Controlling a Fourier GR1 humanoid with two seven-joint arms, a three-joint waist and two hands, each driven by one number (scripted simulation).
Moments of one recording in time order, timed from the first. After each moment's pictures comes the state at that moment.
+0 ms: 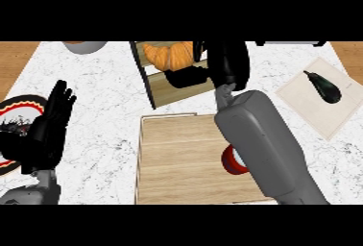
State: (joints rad) left arm -0.09 0.20 0.03 -1.68 0.03 0.17 0.16; right arm -0.88 0.00 0.21 -1.29 0.81 -0.19 0.69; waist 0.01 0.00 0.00
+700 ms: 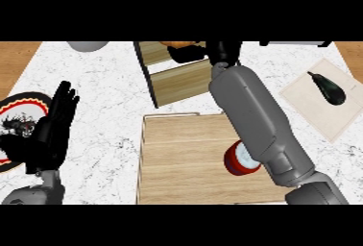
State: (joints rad) left arm -0.09 0.17 0.03 -1.67 0.02 0.16 0.14; right arm -1.12 0.00 0.05 -0.72 0.70 -0.48 0.37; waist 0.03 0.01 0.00
